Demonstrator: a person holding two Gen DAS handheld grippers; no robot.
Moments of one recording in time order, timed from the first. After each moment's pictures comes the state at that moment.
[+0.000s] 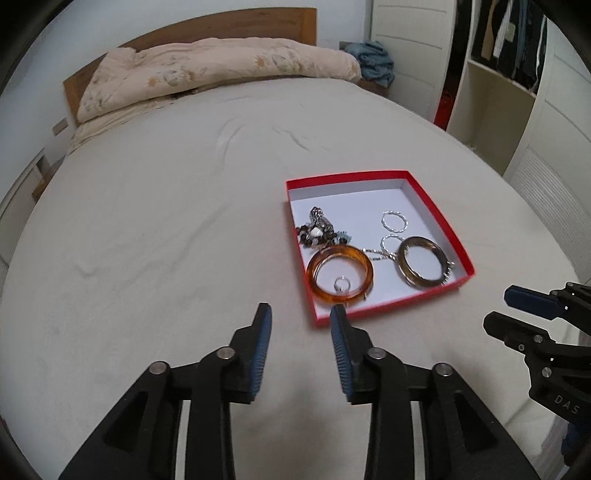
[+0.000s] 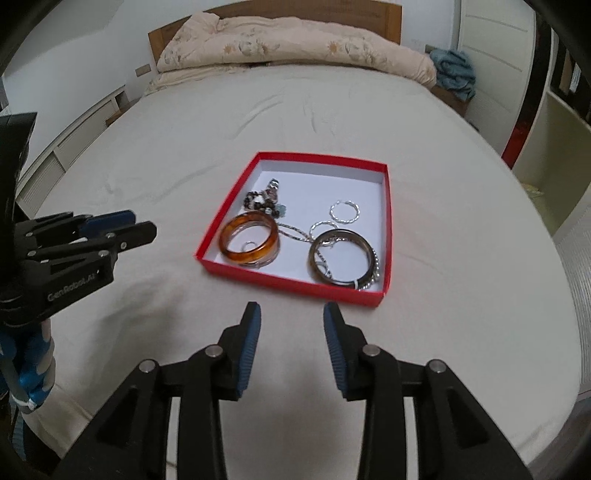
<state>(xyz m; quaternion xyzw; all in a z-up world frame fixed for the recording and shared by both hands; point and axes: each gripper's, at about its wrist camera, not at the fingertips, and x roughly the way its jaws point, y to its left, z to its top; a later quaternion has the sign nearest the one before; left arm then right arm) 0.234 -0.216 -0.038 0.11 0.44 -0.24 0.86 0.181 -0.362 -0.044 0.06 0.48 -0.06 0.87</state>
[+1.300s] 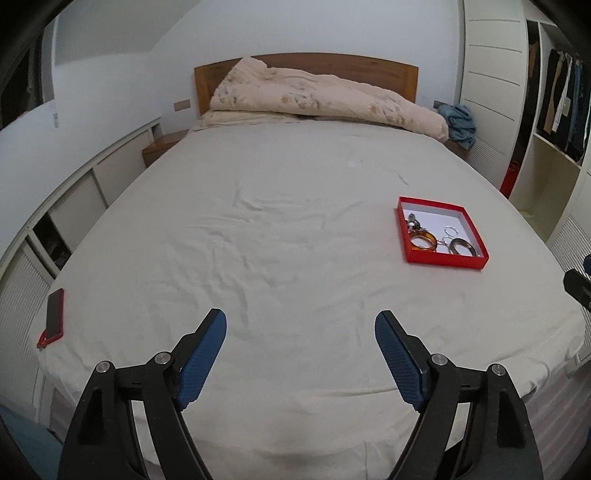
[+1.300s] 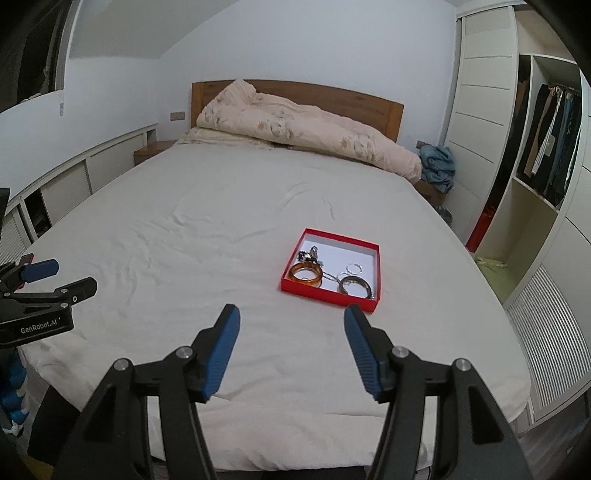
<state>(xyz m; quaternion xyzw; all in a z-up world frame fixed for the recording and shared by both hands) 0.028 -0.019 0.046 0.03 0.39 -0.06 0.92 0.015 -0.216 0.087 -0.03 0.34 -0.07 0.94</state>
